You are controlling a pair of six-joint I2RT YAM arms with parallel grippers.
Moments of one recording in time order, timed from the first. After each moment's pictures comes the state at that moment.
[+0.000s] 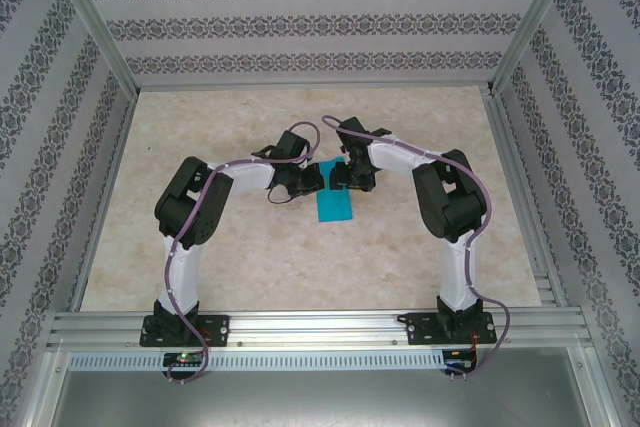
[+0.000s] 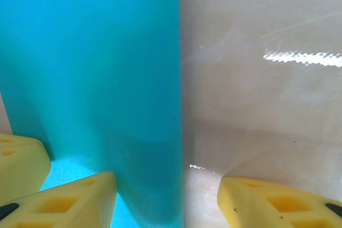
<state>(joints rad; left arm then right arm) -0.53 2.08 1.30 -0.20 0.43 -0.77 0.48 2.10 1.46 -0.73 -0.14 0.43</state>
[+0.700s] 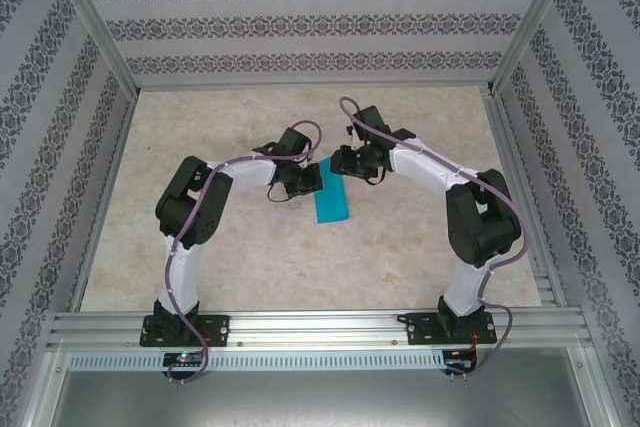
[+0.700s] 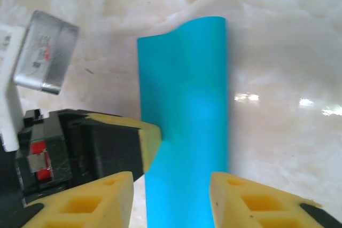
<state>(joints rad) -0.53 2.09 1.36 -0.33 0.40 -0.73 0.47 1.82 1.33 -0.55 -0.27 0.49</state>
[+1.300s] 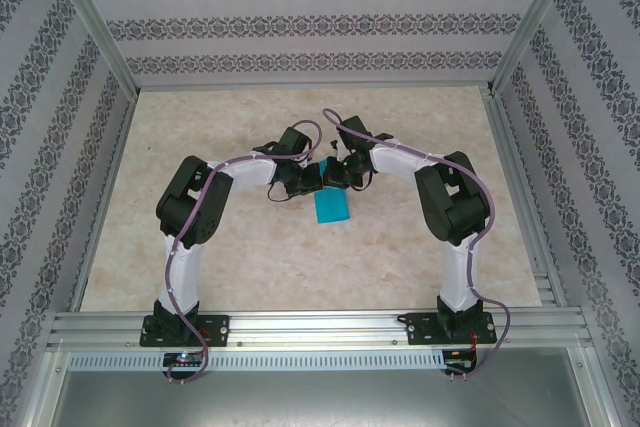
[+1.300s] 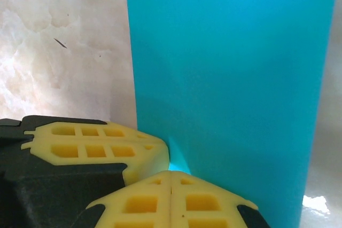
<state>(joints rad) -0.53 2.10 1.37 -0.34 0.40 -0.73 0.48 2.05 1.40 -0.52 -0.41 0.49</state>
